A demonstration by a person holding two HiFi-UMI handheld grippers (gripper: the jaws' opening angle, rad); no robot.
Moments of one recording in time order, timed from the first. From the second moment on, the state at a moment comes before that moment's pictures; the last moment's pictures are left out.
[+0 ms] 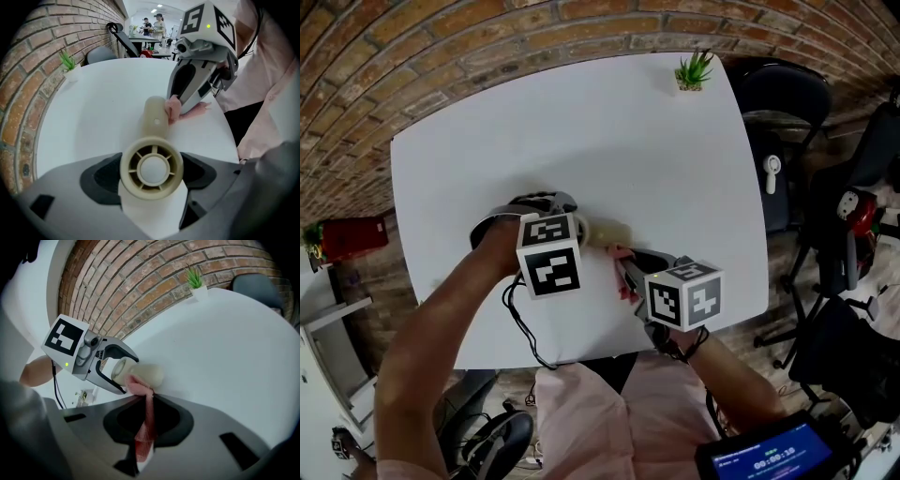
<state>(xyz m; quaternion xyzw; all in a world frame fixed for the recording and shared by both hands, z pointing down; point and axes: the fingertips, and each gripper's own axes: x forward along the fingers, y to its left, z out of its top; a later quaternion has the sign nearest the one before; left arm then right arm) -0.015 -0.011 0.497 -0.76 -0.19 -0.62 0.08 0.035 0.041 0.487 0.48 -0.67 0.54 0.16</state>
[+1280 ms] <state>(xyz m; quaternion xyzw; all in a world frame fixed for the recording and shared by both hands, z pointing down) -0.030 -0.009 0.499 -0.68 -0.30 -0.63 0.21 0.060 0.032 0.469 0.42 -0.75 0.44 0.26</state>
